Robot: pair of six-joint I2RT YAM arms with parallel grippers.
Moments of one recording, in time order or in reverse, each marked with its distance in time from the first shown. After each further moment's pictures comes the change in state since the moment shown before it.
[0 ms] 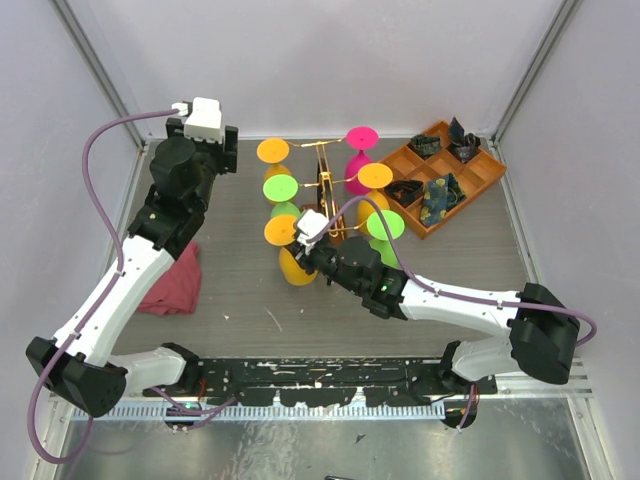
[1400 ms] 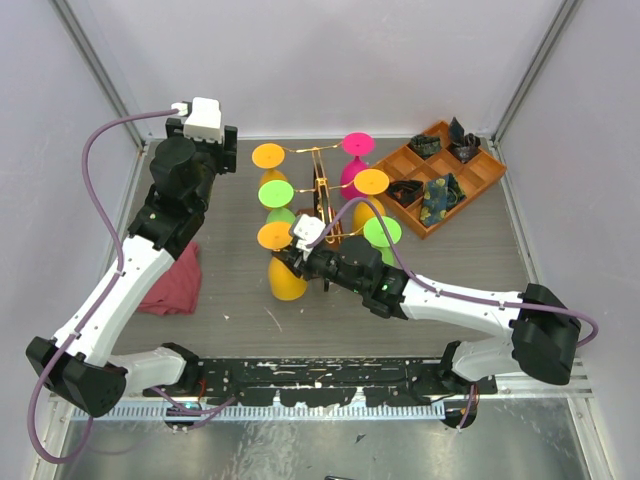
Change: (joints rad) left arm 0.000 0.000 0.000 0.002 -0.010 0.000; right arm 0.000 -0.007 0.010 -0.012 -0.169 0.008
